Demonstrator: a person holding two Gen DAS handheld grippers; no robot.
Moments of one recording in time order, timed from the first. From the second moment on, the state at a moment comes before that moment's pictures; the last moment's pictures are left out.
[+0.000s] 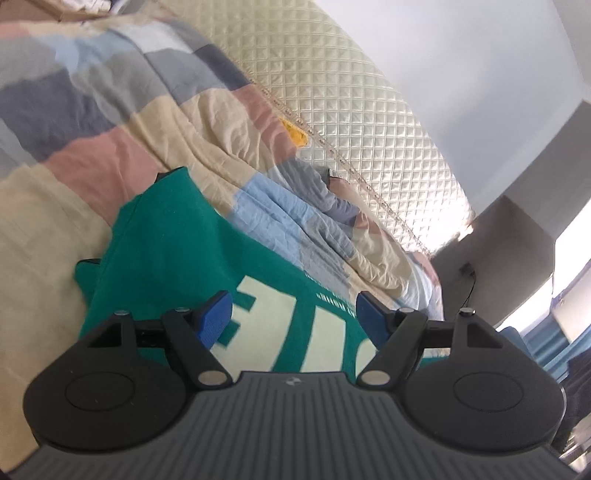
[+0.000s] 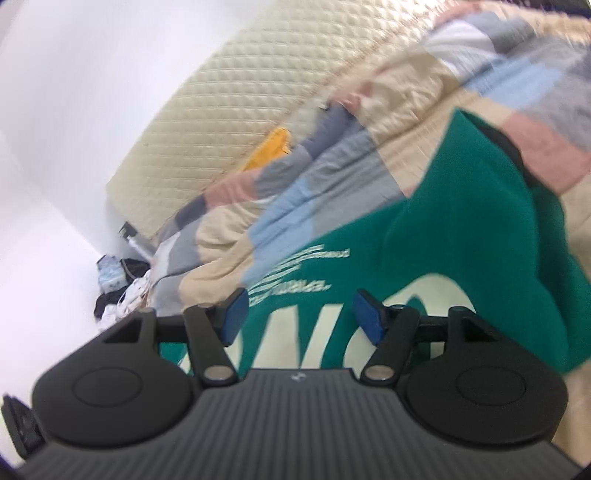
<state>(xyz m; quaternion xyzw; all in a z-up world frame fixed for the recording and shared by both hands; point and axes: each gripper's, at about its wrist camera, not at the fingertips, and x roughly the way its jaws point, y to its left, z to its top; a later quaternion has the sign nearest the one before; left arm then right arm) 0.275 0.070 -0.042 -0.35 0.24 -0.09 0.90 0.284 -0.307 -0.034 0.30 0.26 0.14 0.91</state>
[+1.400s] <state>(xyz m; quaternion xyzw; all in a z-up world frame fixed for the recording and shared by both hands) 0.236 0.006 -0.065 -0.16 0.32 -0.04 0.93 0.243 -0.239 -0.050 0.09 0.29 0.09 0.95</state>
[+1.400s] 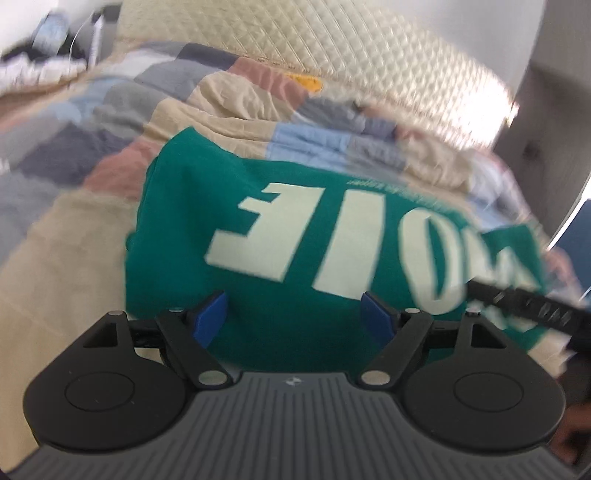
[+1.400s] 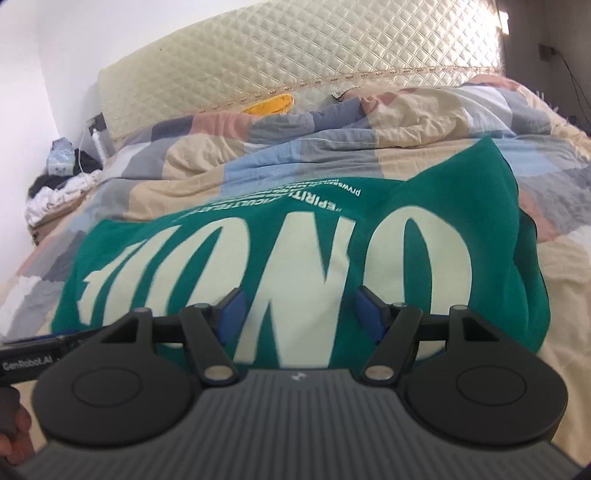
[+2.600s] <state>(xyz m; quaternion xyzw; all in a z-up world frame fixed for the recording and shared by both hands) 0.255 0.092 -0.173 -0.62 0.24 -0.02 0.75 0.276 -0.355 -0.152 0.58 0.27 0.01 0.77</state>
